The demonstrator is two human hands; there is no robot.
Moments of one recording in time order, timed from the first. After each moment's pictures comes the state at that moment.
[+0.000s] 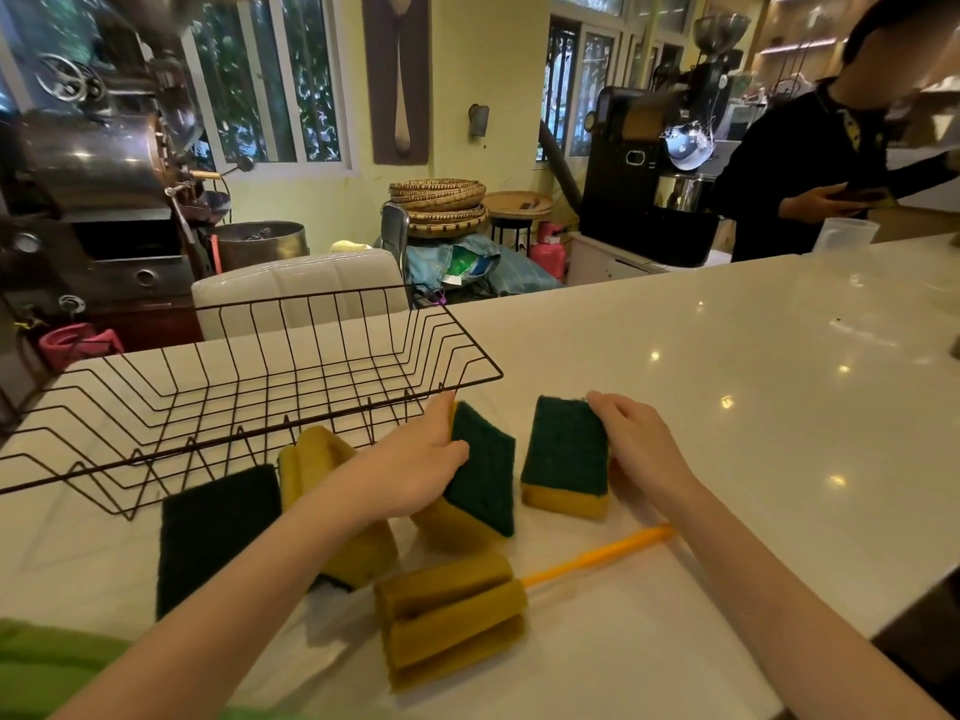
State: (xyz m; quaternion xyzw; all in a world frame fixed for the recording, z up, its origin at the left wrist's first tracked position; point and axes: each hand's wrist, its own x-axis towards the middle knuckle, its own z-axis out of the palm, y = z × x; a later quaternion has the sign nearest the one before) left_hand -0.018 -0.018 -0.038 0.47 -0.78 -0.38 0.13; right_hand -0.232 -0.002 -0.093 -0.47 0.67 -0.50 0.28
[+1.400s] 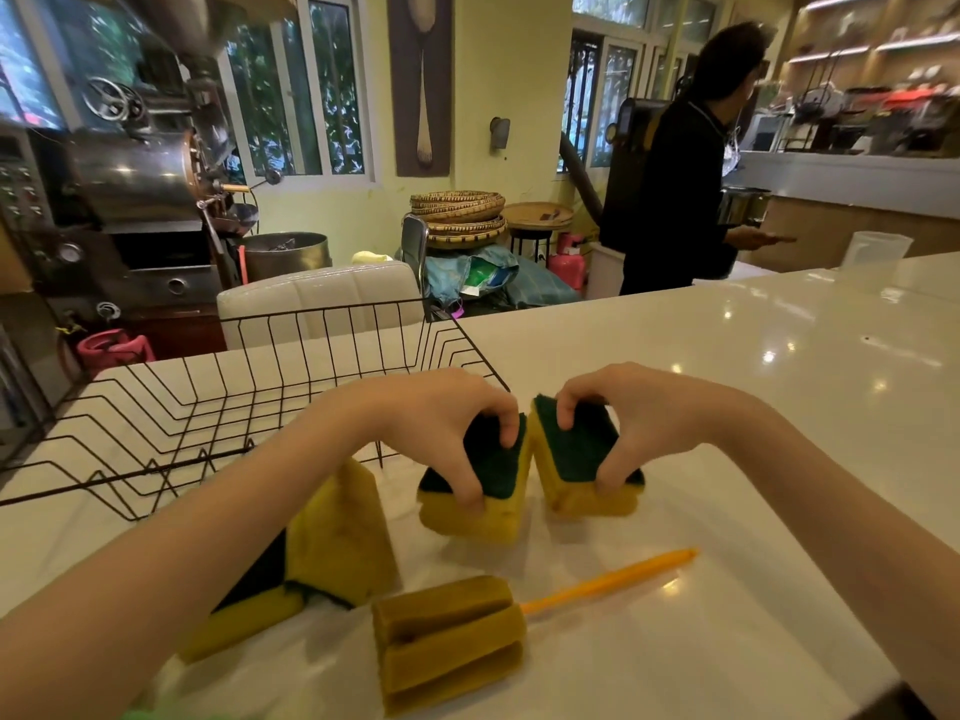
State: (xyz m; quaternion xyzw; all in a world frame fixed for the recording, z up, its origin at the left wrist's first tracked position) left_hand -0.033 -0.050 0.010 0.29 -0.94 -0.15 -0.07; right_hand -0.232 -0.003 0.005 -0.77 0.61 -0.02 0.19
